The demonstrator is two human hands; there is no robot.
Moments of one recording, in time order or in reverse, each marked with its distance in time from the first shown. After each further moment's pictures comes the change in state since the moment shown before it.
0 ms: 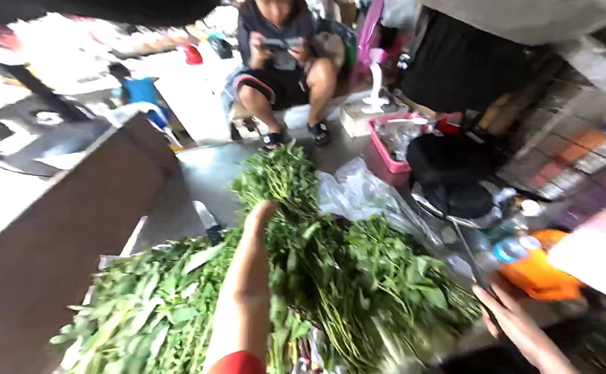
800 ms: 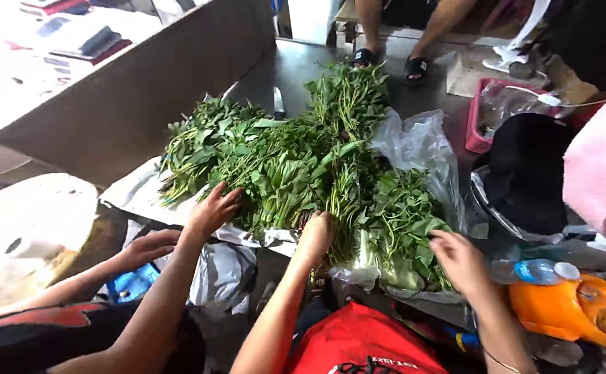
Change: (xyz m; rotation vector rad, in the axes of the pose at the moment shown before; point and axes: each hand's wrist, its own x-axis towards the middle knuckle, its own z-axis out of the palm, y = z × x) left_hand -0.169 -0.044 0.284 -0.385 0.254 0.002; right_hand 0.028 -0.050 0.009 -0.638 -0.454 -0.708
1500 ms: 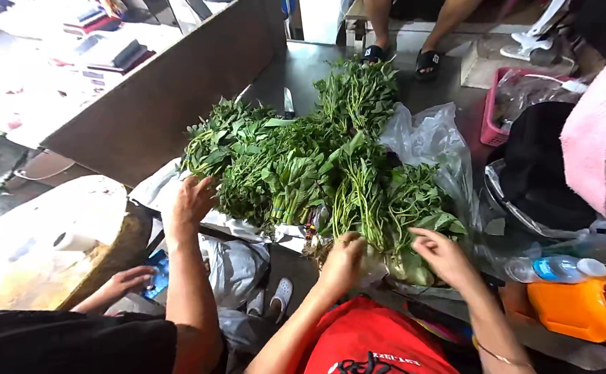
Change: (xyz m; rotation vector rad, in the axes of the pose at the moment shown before) left_hand -0.065 0.002 0.065 -0.093 0.147 0.322; right_hand 0.010 0.007 0.033 0.206 -0.141 0.003
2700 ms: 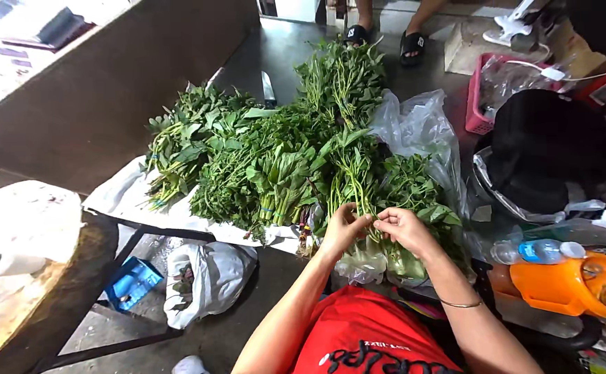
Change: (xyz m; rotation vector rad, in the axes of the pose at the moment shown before) left_hand 0.071 0.004 -0.024 -0.888 -0.084 -0.422; right_hand 0.050 -0.073 0.035 0.375 -0.128 0.152
